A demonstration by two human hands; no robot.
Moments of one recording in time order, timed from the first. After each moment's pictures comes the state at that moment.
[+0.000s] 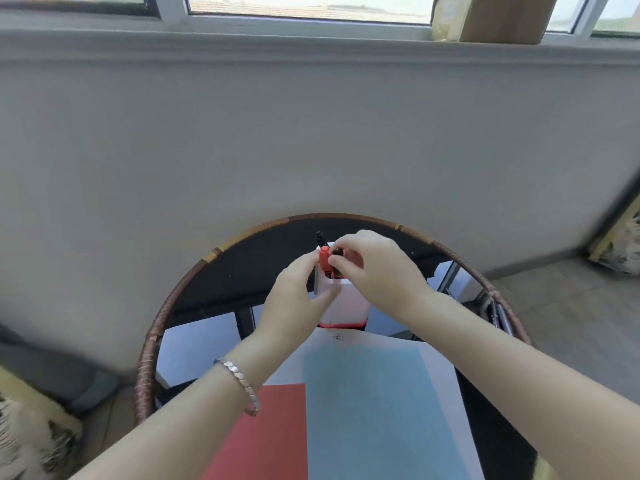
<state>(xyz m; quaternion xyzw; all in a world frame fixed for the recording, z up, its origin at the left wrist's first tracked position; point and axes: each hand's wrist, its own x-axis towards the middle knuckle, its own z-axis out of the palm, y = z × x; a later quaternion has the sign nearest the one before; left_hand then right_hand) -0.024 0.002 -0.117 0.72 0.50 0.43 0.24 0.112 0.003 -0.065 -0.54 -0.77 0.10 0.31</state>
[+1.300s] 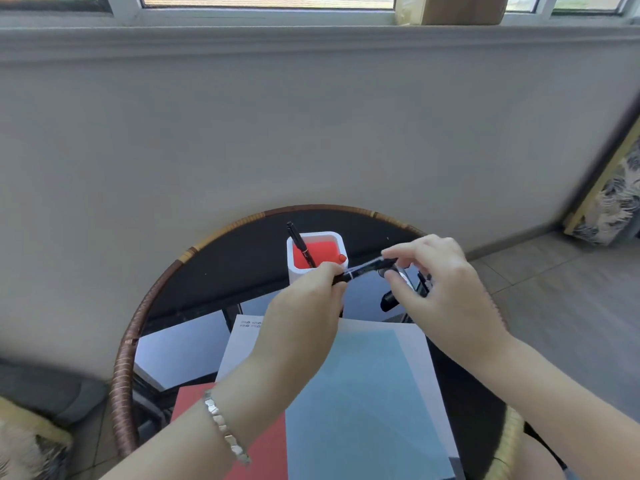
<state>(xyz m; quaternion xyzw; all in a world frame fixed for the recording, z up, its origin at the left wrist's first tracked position) 0.014 -0.058 -0.084 0.79 0.48 0.35 0.10 0.176 -0.076 -0.065 -0.56 -0.72 0.04 0.42</state>
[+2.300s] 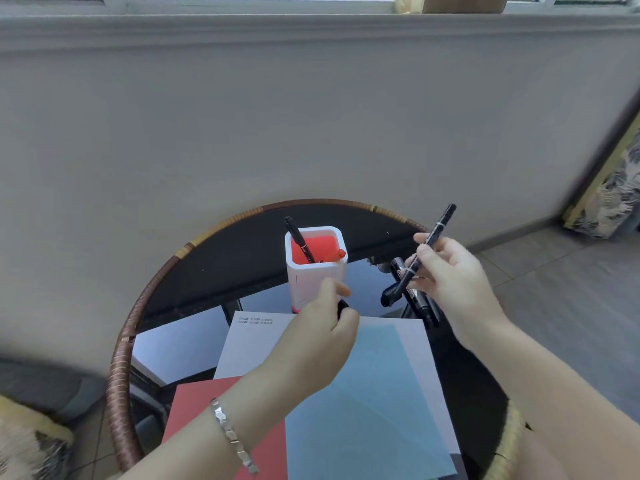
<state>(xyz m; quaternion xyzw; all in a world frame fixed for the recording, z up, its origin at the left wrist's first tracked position) 0.020 -0.058 -0.111 0.73 0.49 0.29 0.38 0.195 -0.049 -0.090 -0.54 -0.42 0.41 0.60</state>
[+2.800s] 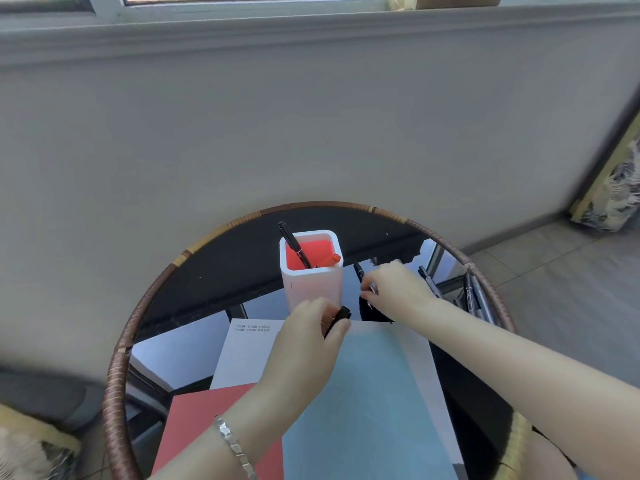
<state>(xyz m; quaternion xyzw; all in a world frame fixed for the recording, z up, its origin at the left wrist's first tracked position) 0.020 -0.051 -0.132 0.72 0.55 0.31 0.28 0.190 0.017 -0.147 -0.65 -0.75 0.06 0.11</state>
